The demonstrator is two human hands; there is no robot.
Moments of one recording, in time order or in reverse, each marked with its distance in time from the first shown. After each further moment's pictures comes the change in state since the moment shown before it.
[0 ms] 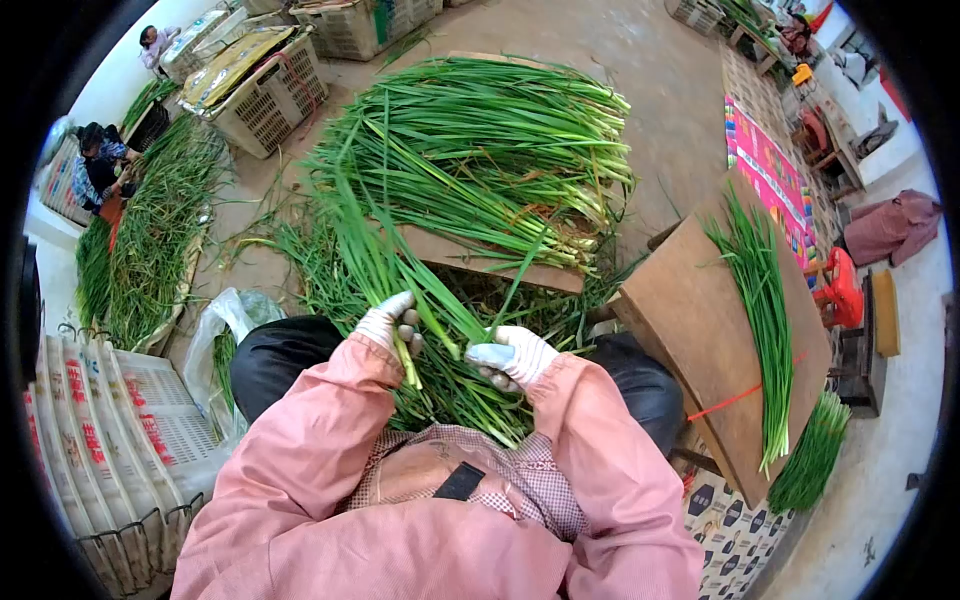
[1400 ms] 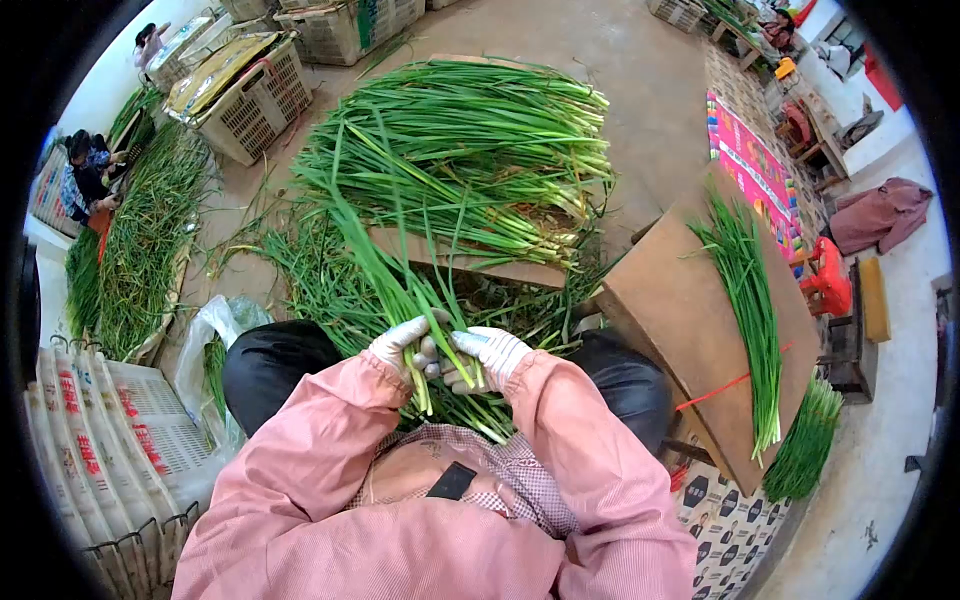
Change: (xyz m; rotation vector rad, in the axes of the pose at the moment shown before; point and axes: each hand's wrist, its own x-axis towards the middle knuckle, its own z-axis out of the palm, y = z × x) left_hand -0.005 -0.034 -0.006 -0.065 -0.615 -0.143; right_hand 0.023 0.028 0.001 0.383 -0.150 0.004
